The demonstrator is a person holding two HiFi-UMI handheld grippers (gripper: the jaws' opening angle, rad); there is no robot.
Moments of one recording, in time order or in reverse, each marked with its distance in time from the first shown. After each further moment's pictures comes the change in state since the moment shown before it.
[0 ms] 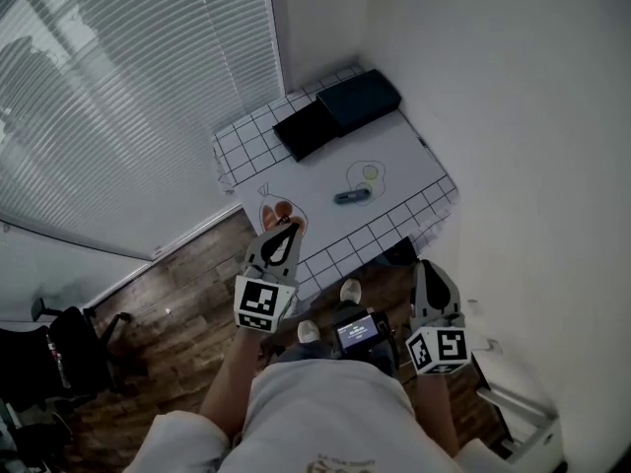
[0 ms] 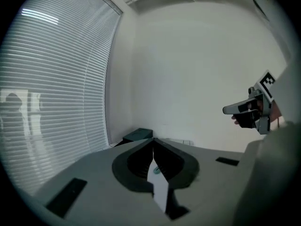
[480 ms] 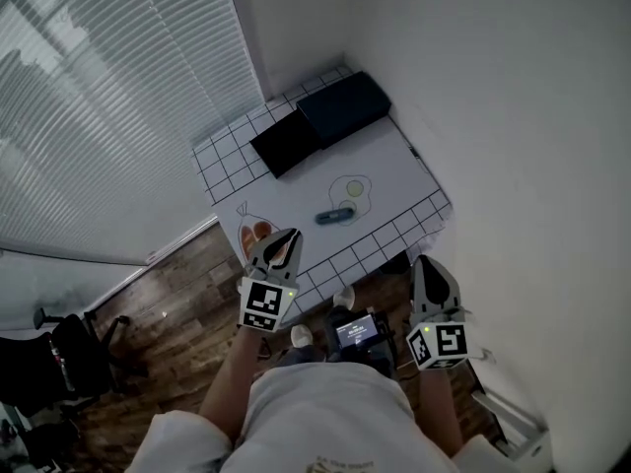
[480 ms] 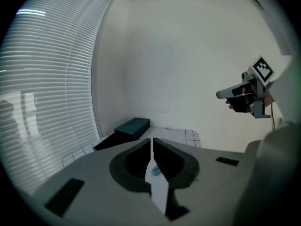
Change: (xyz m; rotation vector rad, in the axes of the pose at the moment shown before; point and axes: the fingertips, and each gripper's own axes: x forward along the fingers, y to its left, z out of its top) left arm 0.099 -0.011 -0.034 0.035 0.136 -0.033; right arm 0.074 -0.072 0.003 -0.026 0.053 0.034
